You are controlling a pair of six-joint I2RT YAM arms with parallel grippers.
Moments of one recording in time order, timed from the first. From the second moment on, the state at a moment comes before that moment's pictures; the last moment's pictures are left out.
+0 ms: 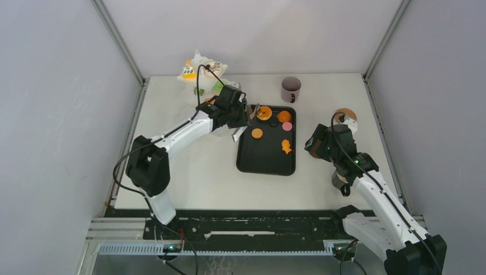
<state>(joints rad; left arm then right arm) -0.61 1.75 1.44 -0.49 -0.02 -0.61 0.32 0.88 0.73 -0.60 0.21 0.67</state>
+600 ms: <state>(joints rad) -0.56 1.92 1.55 -0.48 0.05 -0.66 0.29 0.88 0.73 -0.61 0.21 0.66</state>
